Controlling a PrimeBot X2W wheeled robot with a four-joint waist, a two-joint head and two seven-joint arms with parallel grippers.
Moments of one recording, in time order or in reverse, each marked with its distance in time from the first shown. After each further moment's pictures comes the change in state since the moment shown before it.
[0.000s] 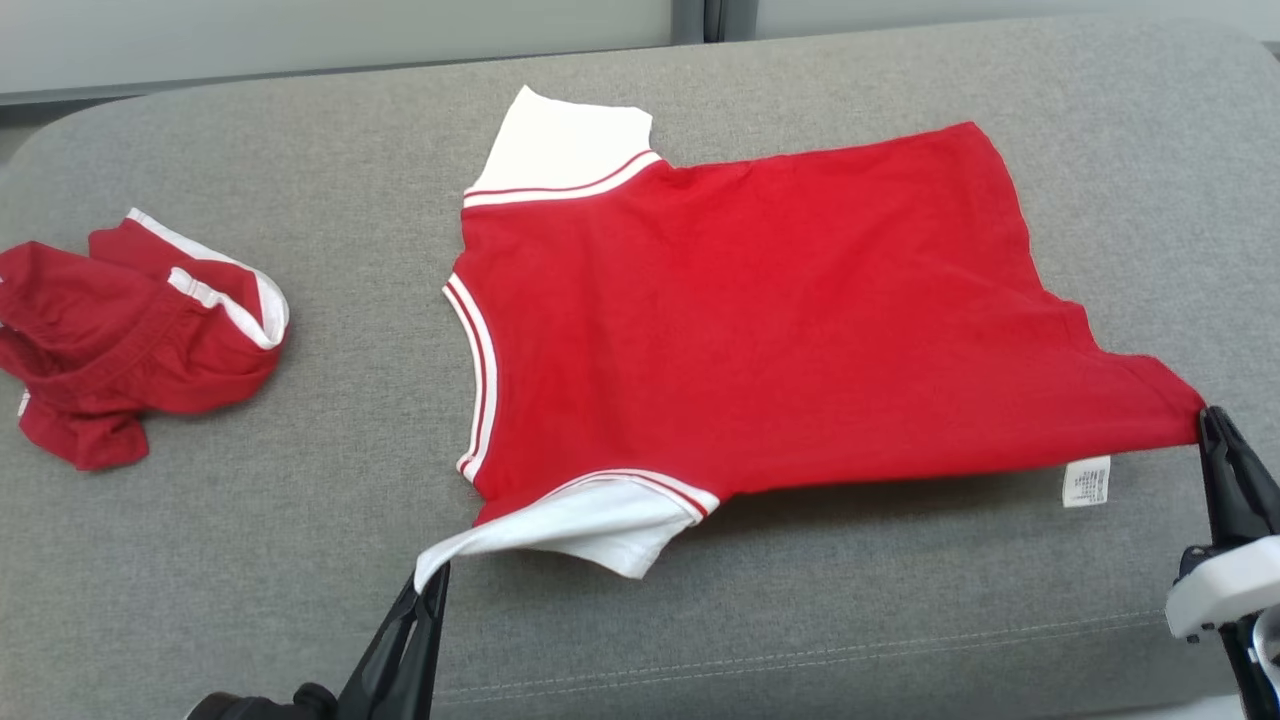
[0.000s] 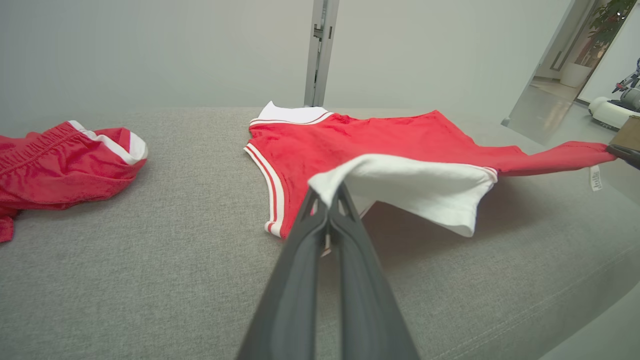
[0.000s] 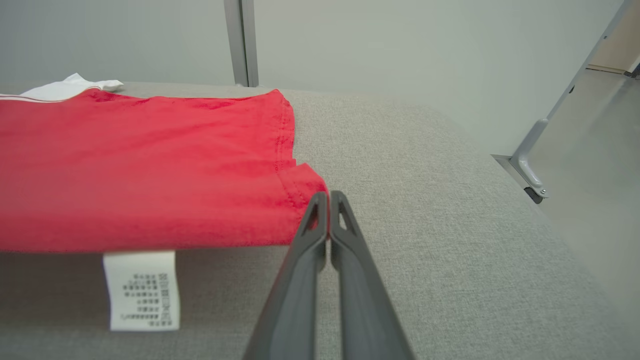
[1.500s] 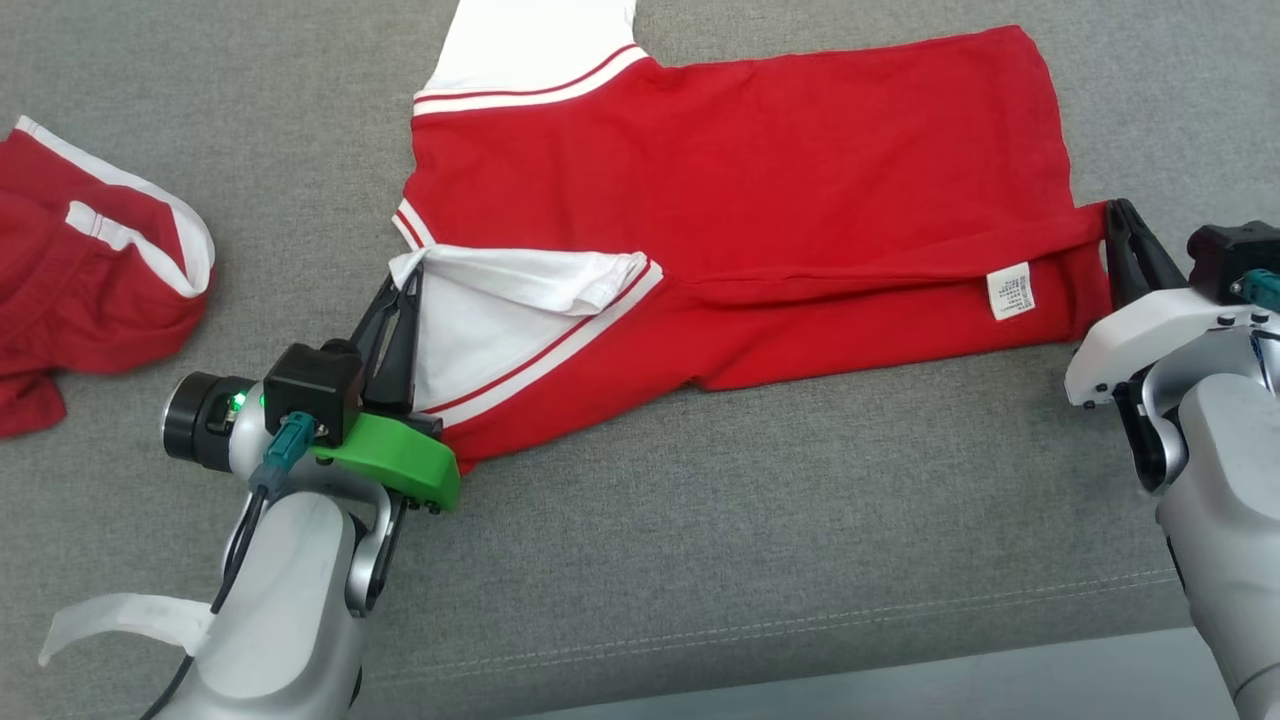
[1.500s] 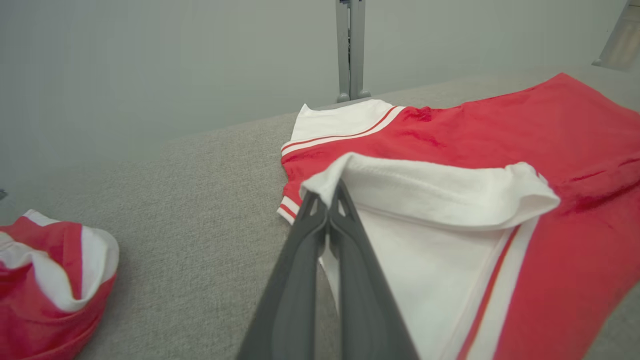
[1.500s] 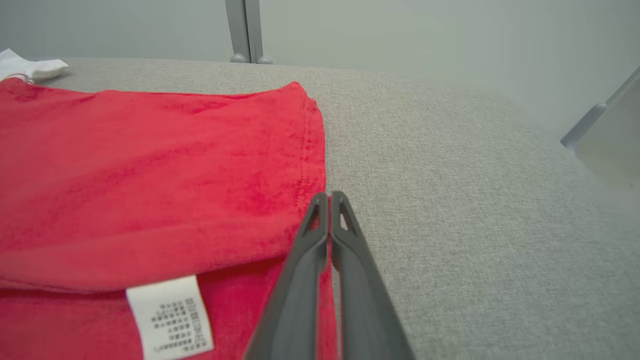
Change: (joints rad) left arm -0.671 -0.077 -0.021 0.587 0.136 0.026 -0.013; right arm -0.571 0.100 0.115 0.484 -0.091 0.000 0.001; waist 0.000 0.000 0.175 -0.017
